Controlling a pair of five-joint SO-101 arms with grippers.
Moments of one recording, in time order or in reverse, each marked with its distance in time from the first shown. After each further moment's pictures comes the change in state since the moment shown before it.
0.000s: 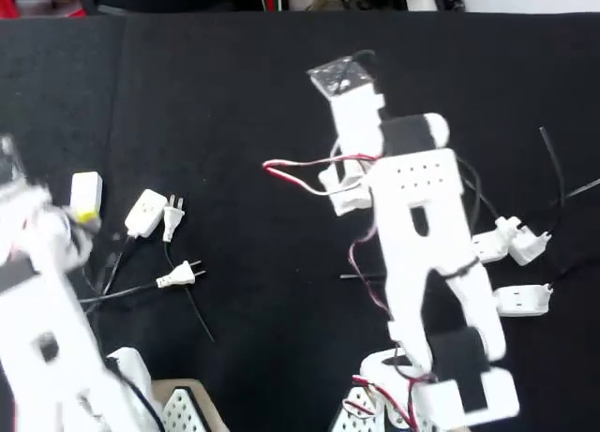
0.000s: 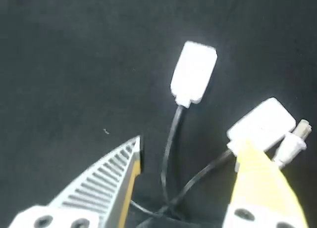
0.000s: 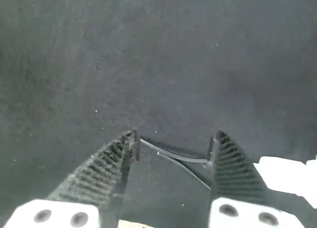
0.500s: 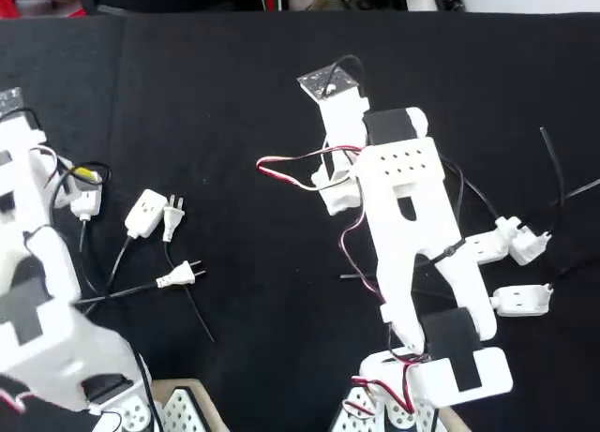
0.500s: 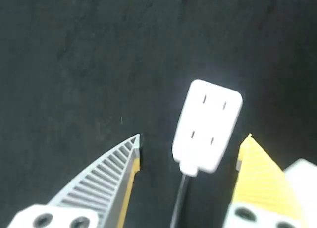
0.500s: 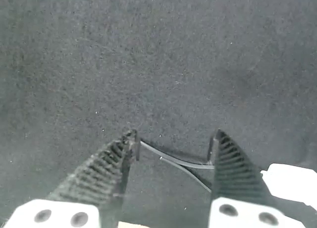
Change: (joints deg) left arm 1.1 57.1 -36.3 -5.0 -1.5; right arm -0.8 5.6 0.0 -1.8 0.0
